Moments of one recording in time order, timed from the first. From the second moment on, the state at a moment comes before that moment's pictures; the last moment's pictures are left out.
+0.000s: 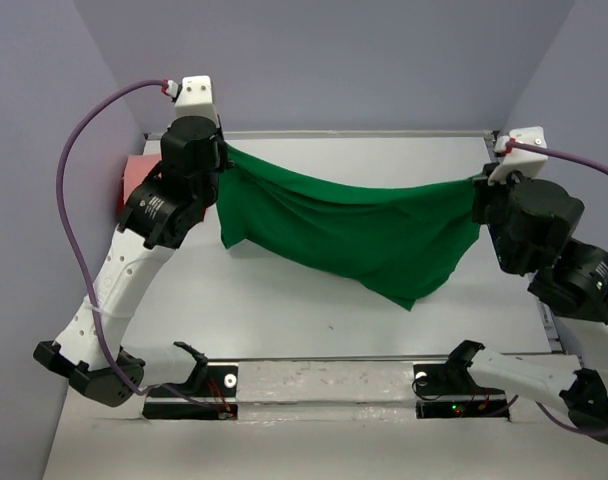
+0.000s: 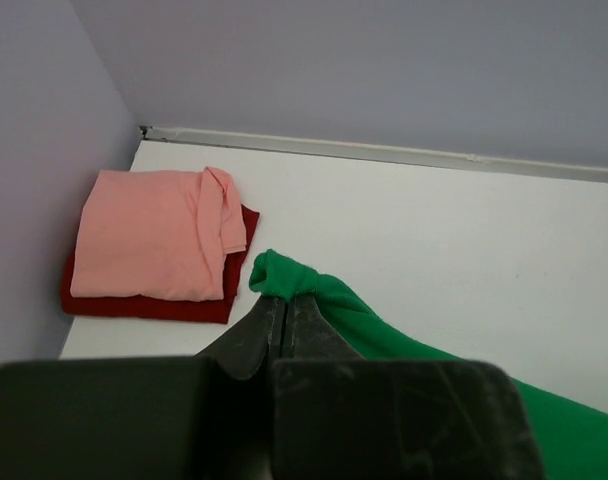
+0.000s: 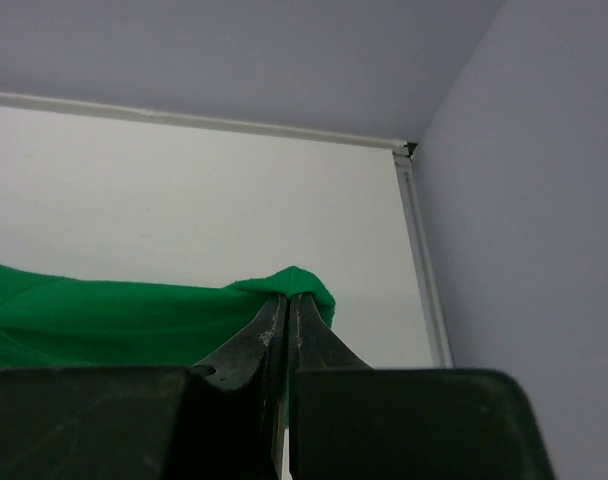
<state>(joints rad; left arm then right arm) -0.52 1.24 1.66 -0.66 -0.61 -0.18 0.76 0.90 1.57 -0.88 0.84 -0.01</state>
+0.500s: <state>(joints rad) -0.68 1.15 1.64 -0.73 -0.82 -0.19 0.76 0.98 1.46 -0.71 0.94 -0.20</state>
